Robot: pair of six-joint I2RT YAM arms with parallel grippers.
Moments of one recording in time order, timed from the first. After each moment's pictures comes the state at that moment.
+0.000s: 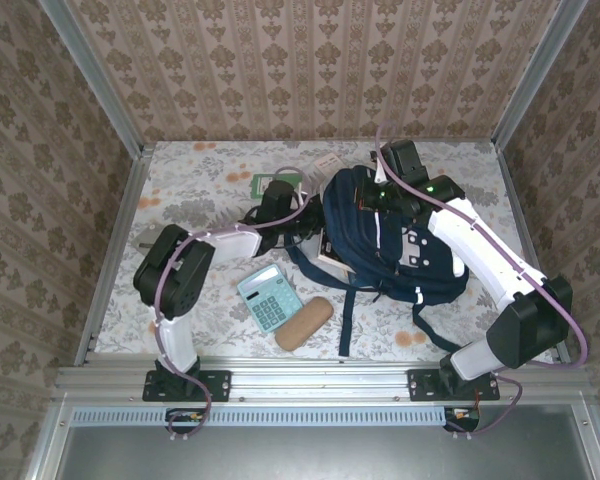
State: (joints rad) left arm -0.65 1.90 1.09 0.39 0.54 -1.20; right arm 0.40 1.49 1.42 -0.71 -0.10 0.50
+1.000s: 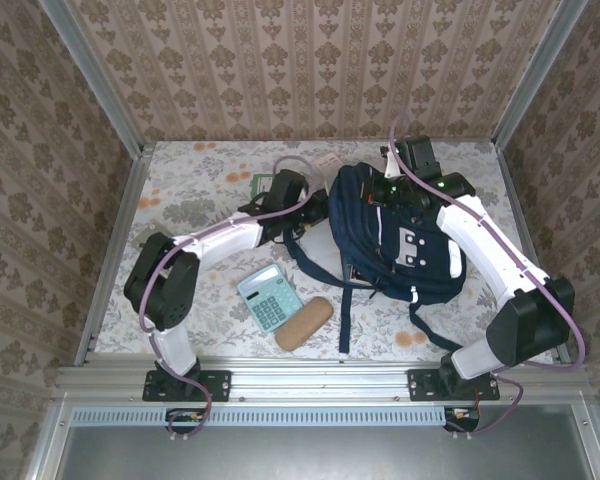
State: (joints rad) left arm -0.68 1.79 1.25 -0.11 0.24 -0.95; right arm 0.30 1.49 1.40 -0.68 -0.22 0.47
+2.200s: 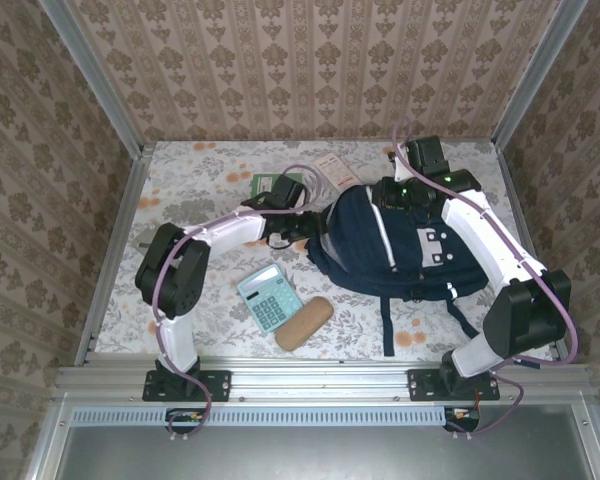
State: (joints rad) left arm -0.64 1.89 1.31 -0.35 0.29 -0.66; right arm 0.22 1.53 1.39 -0.74 -0.24 0.29
